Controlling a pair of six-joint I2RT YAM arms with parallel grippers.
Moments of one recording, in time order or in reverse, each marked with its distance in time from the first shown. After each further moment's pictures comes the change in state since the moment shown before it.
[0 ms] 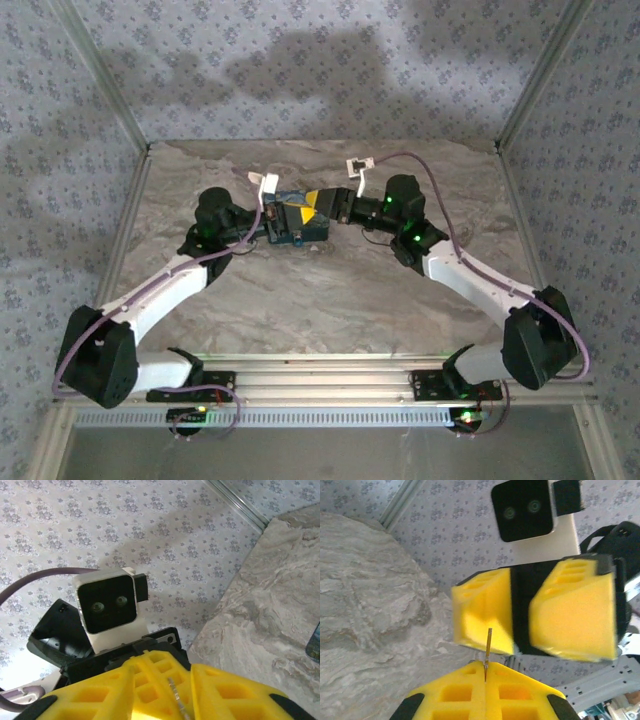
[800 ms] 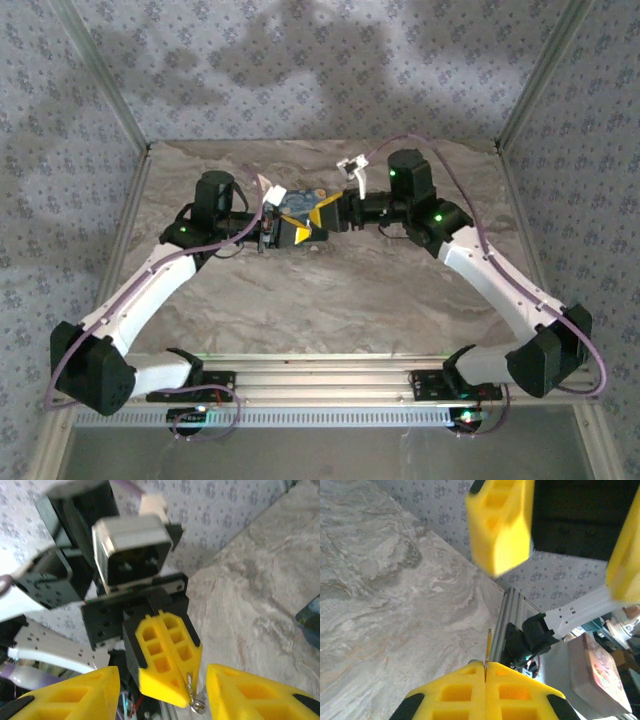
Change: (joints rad) left arm 0.026 -0.029 0.242 -0.735 0.210 0.496; right arm -0.012 -0.028 0.295 -0.692 -0.219 -0.527
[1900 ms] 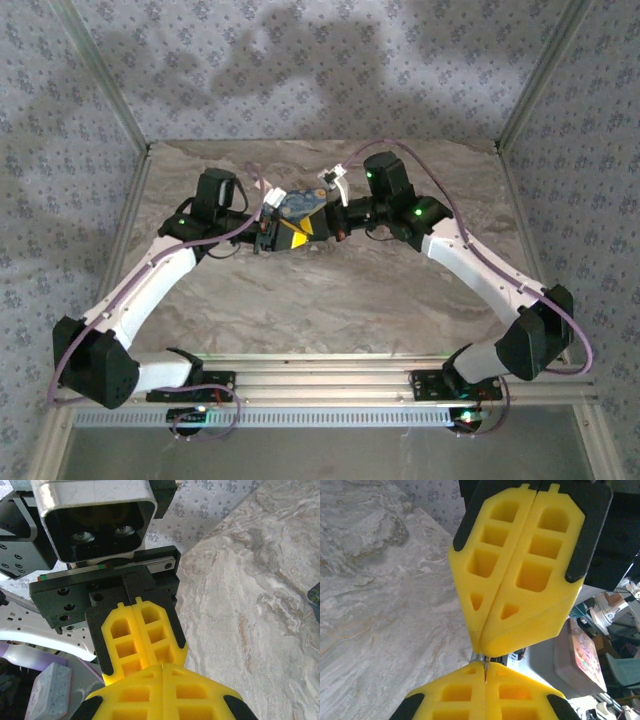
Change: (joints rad) left arm 0.027 0.028 0.054 -0.163 0.060 0.076; right arm 0.054 0.094 0.049 -0.074 0.011 -0.069
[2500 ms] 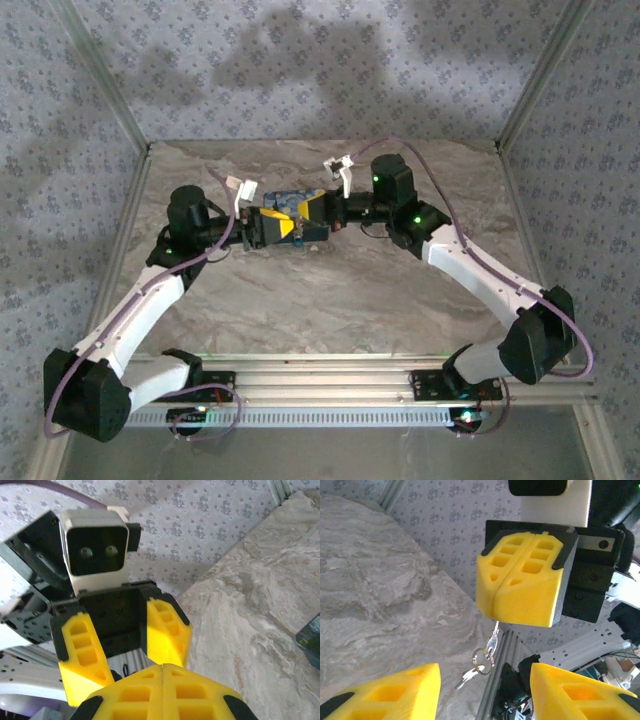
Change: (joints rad) left arm 0.068 -0.171 -0.268 0.577 -0.088 -0.438; right arm -0.002 -0.024 -0.096 0.322 0.070 0.184
